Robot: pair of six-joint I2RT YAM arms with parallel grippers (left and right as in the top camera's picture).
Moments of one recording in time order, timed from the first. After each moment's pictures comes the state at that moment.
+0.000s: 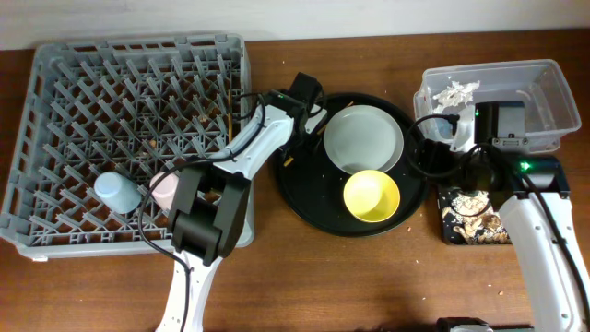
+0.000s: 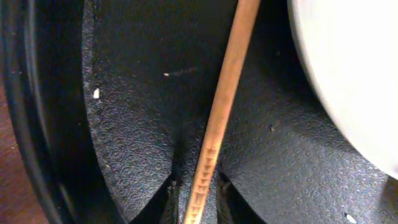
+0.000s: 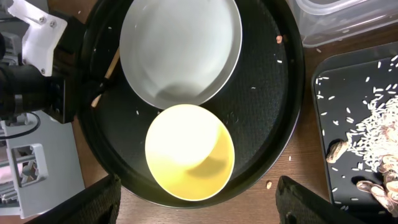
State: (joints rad) left arm -0.50 2.35 1.89 -0.90 0.04 0.09; right arm -0.05 1.31 1.18 -0.97 -0.28 0.31
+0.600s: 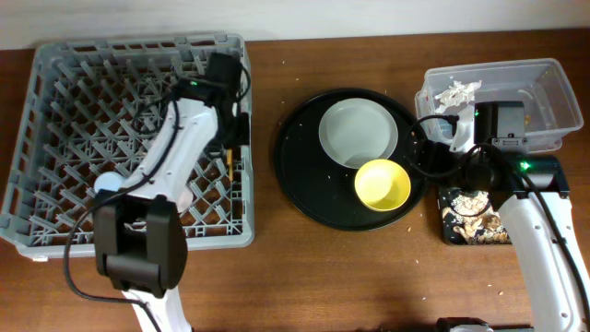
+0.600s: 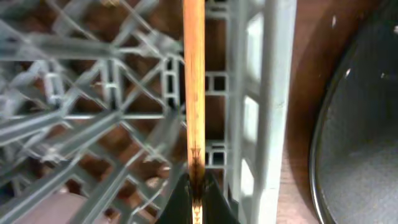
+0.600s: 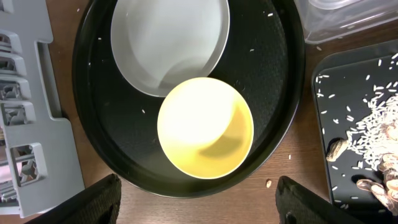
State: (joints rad) left arm -0.25 2.01 1.69 -1.03 -0.08 -0.23; right arm -0.05 1.31 1.18 -0.97 -0.28 0.31
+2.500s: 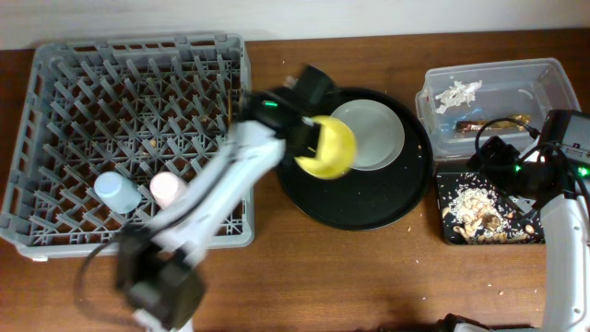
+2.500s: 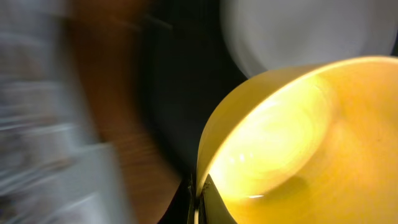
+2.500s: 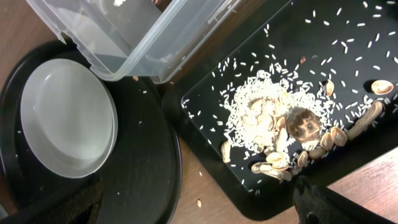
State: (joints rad) left arm -0.60 1.93 1.80 -1.08 -0.10 -0.36; right arm -0.37 1.31 1.18 -1.01 -0.13 0.45
